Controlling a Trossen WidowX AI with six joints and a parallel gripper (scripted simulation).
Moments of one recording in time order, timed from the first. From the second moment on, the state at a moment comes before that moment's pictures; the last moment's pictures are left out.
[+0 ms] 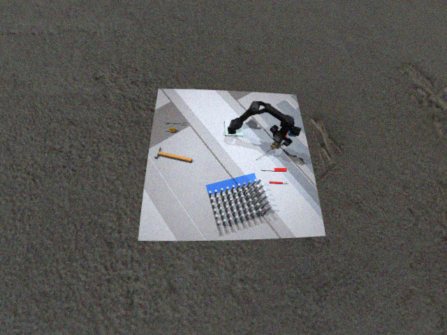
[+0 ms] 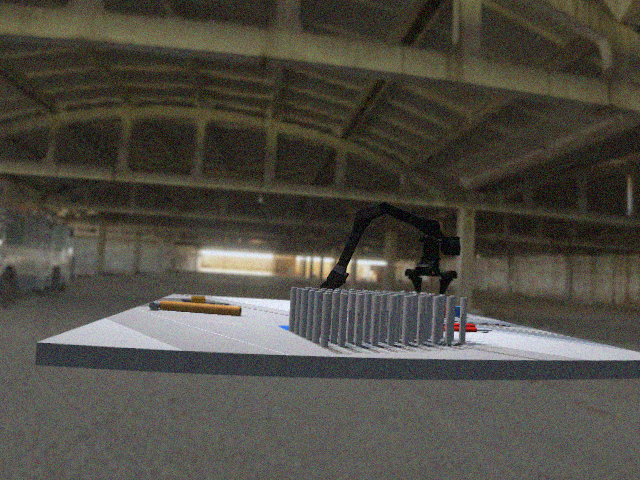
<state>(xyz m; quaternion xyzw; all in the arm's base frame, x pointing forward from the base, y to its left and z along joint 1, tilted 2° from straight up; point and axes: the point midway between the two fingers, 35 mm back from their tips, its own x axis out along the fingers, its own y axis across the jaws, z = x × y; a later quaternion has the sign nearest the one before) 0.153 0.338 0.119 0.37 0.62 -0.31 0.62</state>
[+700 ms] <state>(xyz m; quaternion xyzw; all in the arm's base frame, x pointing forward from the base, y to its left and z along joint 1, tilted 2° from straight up) 0.154 0.343 0.118 0.36 0.62 -0.31 0.62</state>
